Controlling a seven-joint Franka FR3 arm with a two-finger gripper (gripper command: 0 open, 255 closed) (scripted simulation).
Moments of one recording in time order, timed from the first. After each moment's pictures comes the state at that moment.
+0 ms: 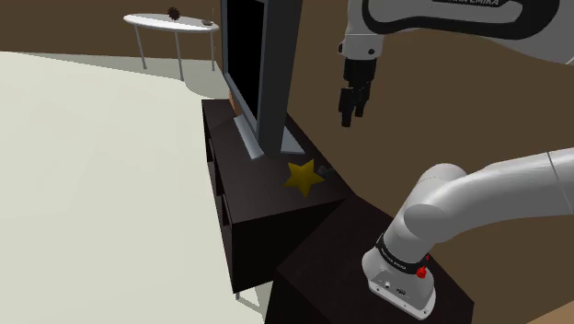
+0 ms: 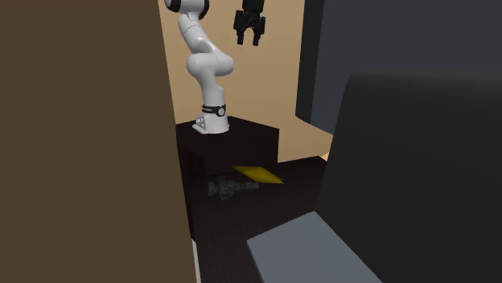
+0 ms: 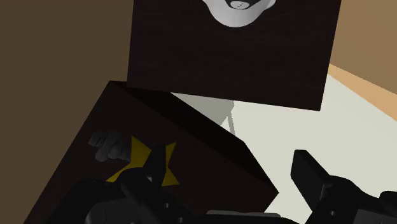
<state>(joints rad) 0.01 -0.74 -0.04 -2.35 -0.05 1.43 -0.12</state>
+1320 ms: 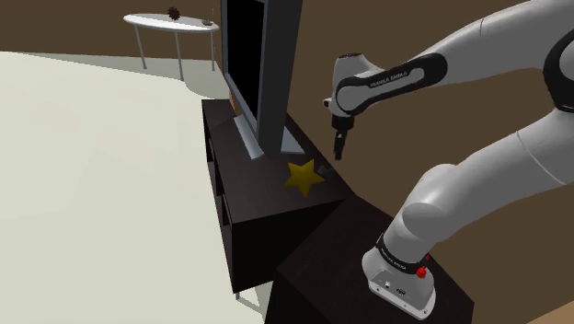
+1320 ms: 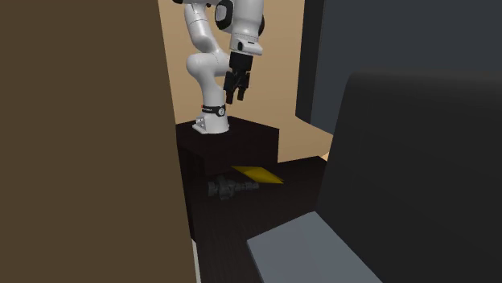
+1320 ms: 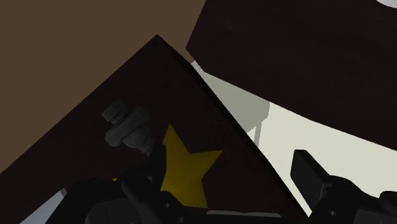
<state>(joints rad) -0.02 -0.45 -0.31 -2.64 -0.32 2.07 -0.51</state>
